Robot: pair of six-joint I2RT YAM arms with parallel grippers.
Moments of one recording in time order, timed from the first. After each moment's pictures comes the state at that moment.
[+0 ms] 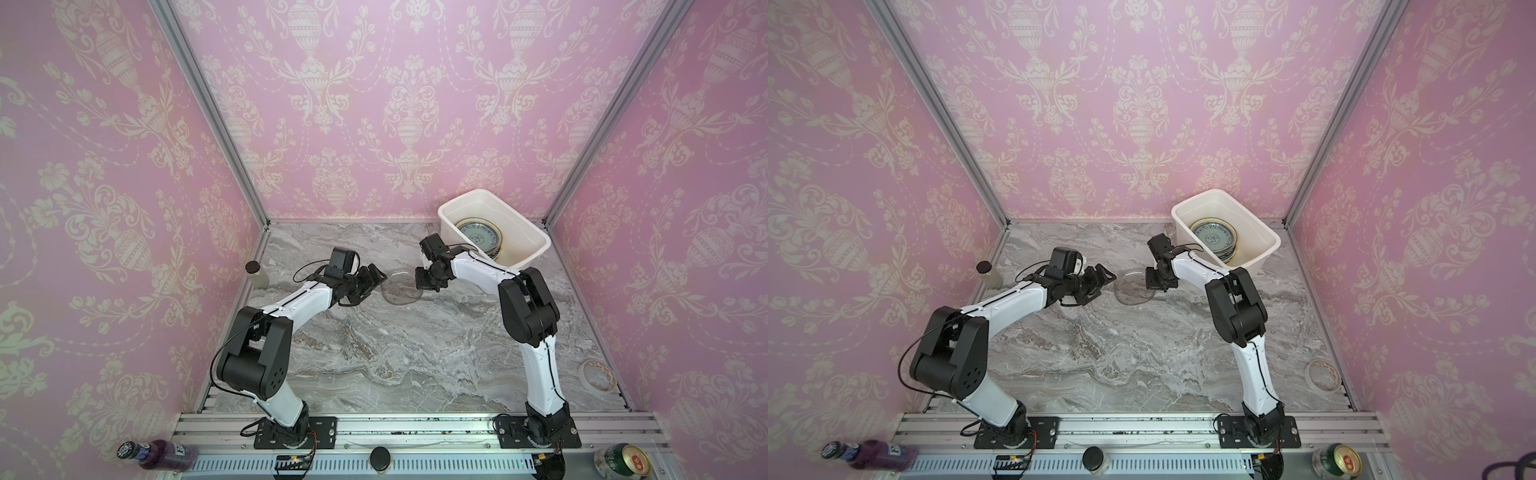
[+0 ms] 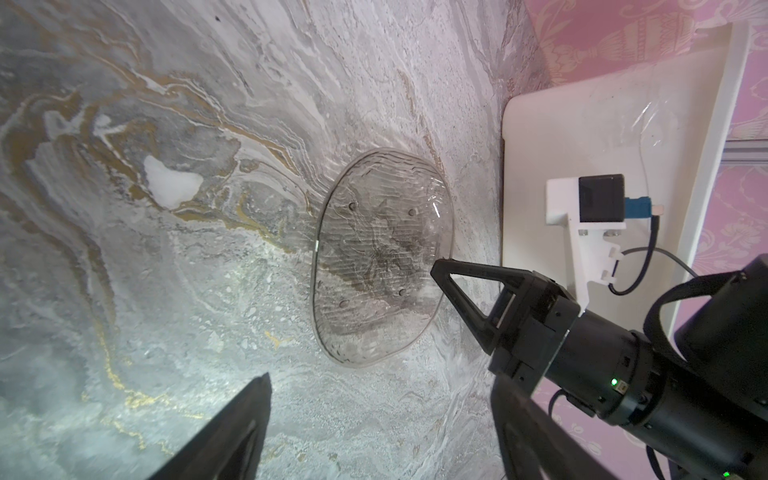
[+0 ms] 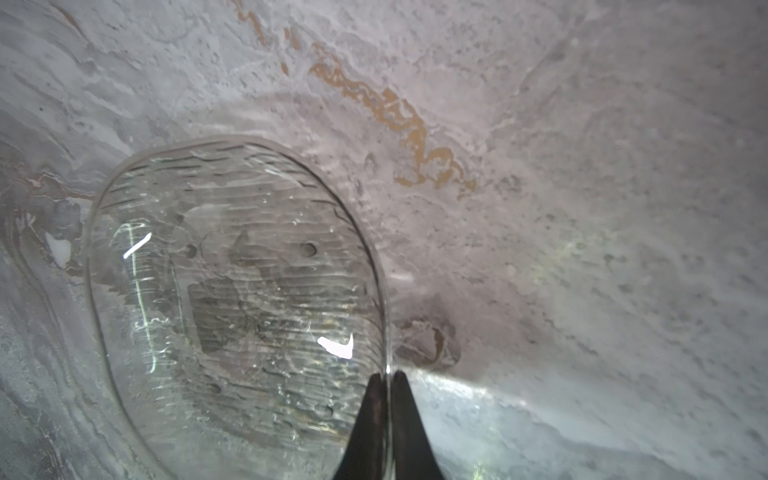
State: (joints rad) left arm -0.30 1.63 1.00 -0.19 0.41 -0.94; right arm 0.48 2.17 1.65 -0.65 -0.13 0.44
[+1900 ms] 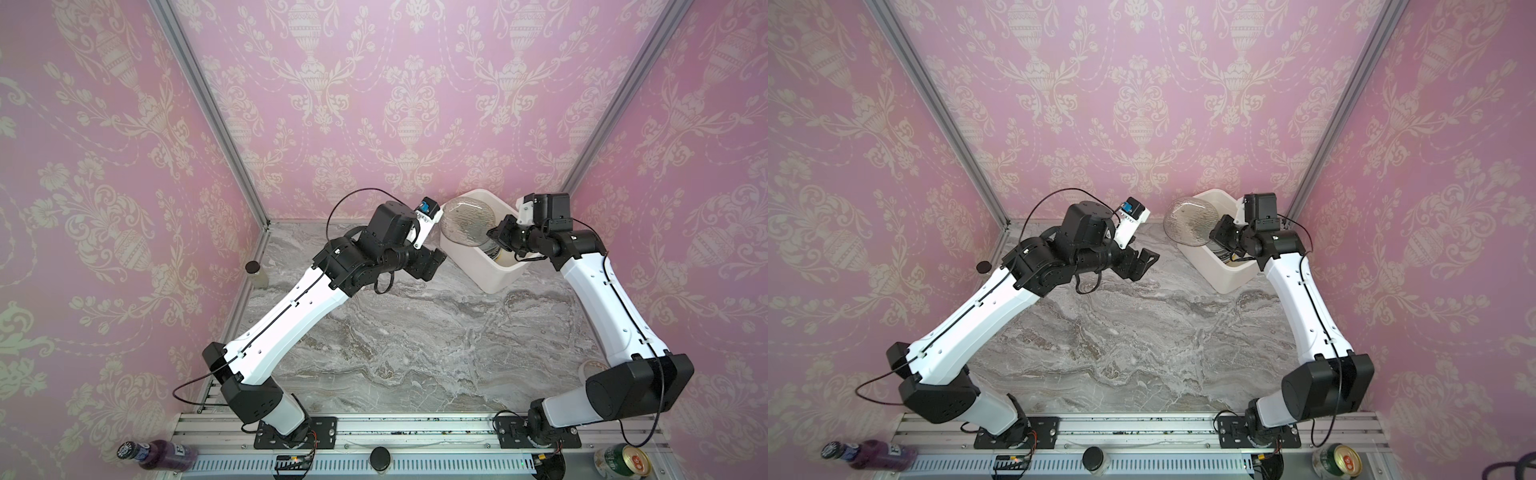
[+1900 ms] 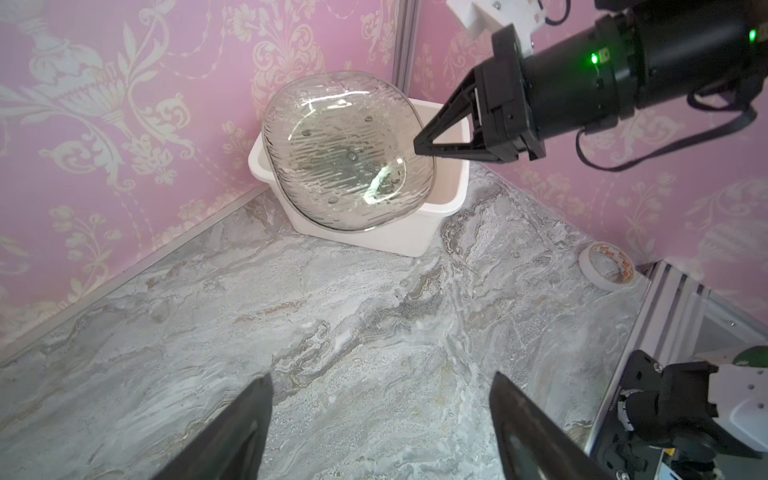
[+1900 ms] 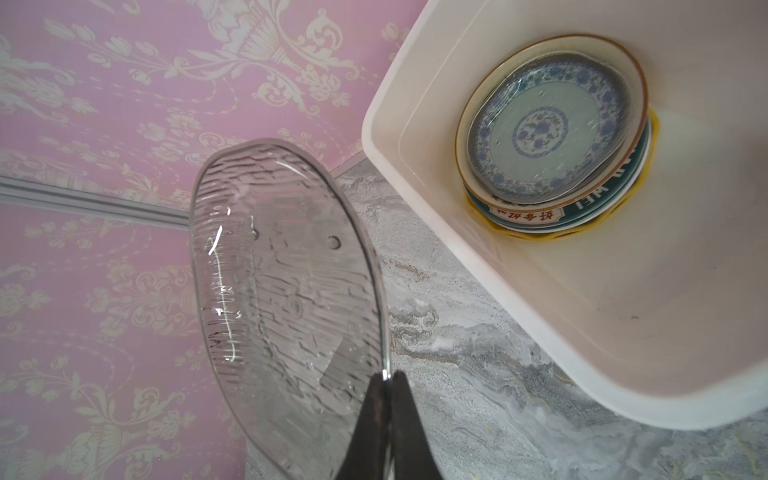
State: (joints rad) left arm -0.84 1.58 1.90 -0.88 -0.01 -0.04; right arm 0.06 1.47 1.57 -0.75 -0.31 0.68
